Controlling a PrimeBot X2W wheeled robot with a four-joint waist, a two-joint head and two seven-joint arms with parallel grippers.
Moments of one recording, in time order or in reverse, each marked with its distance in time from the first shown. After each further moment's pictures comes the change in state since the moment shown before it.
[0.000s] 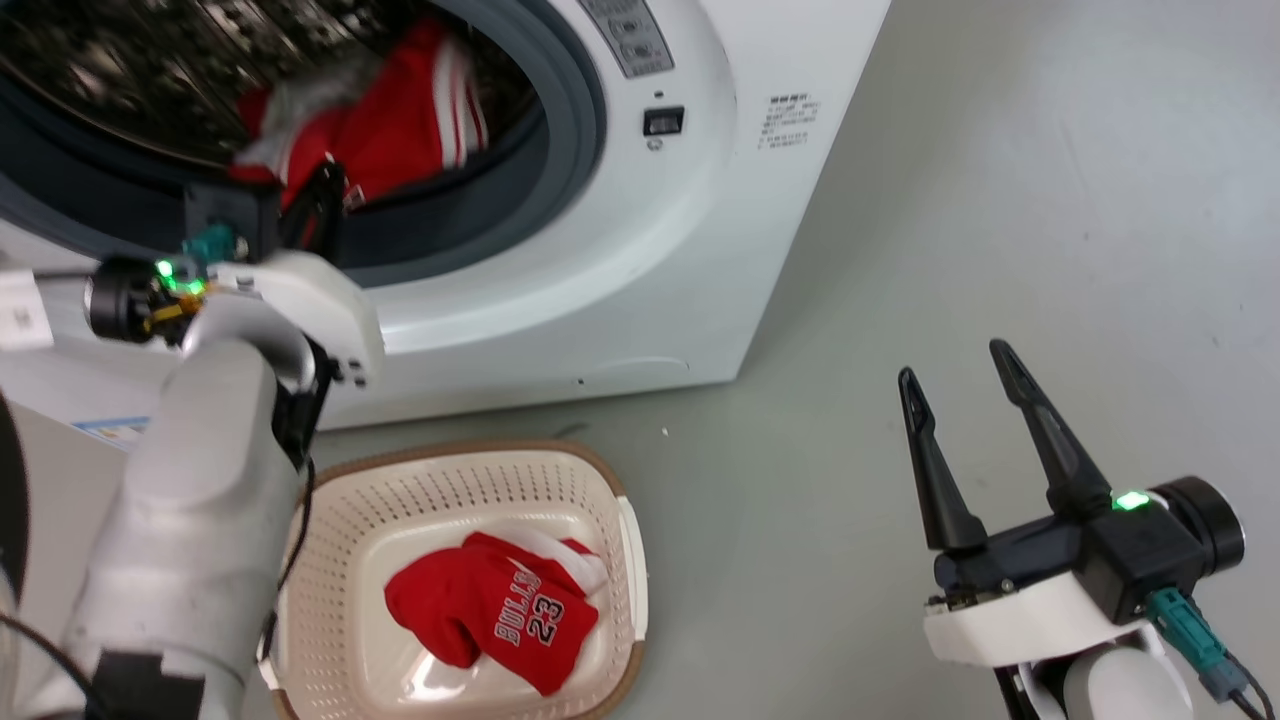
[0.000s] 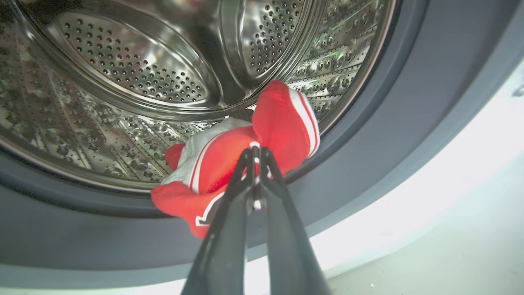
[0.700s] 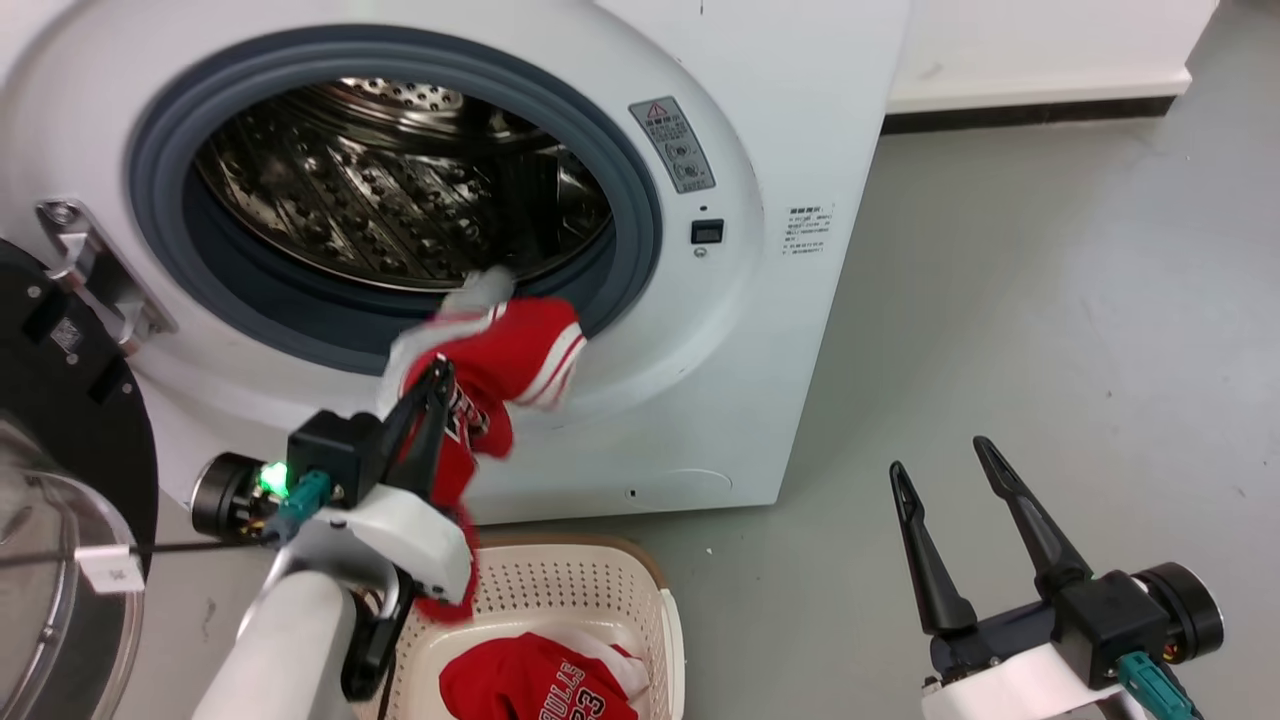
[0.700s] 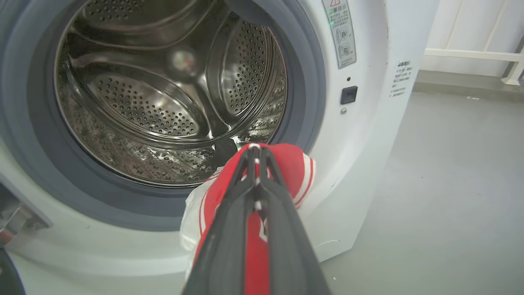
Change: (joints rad) left arm 0.549 0.002 -0.035 -0.640 -0.026 0.069 0.095; right arm 0.125 0.000 0.001 0.041 -0.017 0.000 0.000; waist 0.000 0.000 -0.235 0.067
